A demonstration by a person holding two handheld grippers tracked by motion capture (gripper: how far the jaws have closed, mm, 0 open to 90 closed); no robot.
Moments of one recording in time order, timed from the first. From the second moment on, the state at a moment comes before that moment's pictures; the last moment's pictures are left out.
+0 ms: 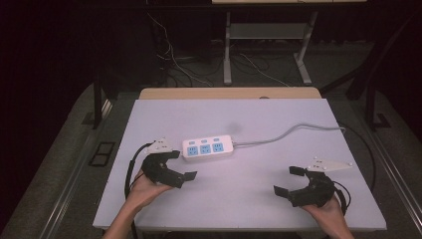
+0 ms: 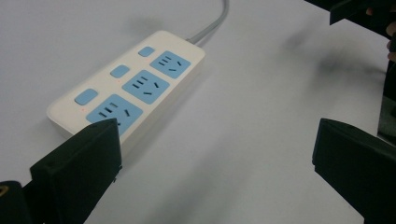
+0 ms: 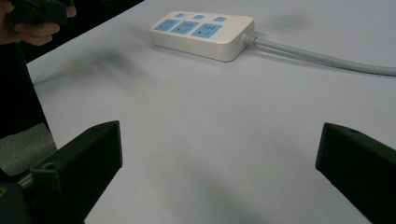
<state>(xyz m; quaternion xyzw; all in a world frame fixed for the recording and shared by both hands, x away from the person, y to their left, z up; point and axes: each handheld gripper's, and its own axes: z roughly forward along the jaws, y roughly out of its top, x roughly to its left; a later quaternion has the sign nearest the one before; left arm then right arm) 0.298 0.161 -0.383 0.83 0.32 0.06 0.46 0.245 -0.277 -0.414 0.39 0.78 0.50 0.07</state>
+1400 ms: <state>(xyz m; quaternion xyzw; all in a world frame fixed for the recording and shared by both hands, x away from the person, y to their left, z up) 0.367 0.180 -0.357 0.86 0.32 0.05 0.40 0.246 -0.273 -0.417 0.39 0.78 0.48 0.06</state>
